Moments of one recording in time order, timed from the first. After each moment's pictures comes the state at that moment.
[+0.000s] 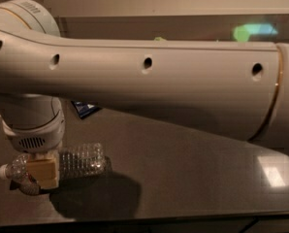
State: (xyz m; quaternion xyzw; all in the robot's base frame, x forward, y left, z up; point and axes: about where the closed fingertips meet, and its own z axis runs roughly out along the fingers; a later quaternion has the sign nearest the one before) arm 0.361 0.188 0.842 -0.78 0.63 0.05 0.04
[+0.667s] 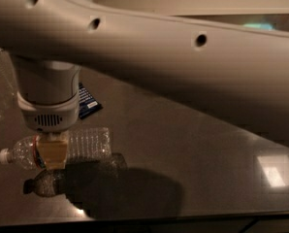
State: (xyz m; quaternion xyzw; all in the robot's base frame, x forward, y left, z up) arm 0.367 0.169 0.881 -0.78 0.62 0.08 0.07
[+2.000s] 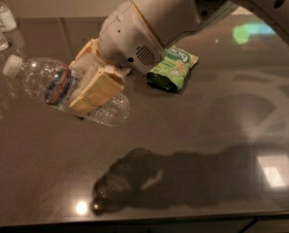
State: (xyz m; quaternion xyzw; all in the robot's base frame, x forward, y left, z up) arm 0.390 0.110 1.005 -0.73 0.51 0.34 0.30
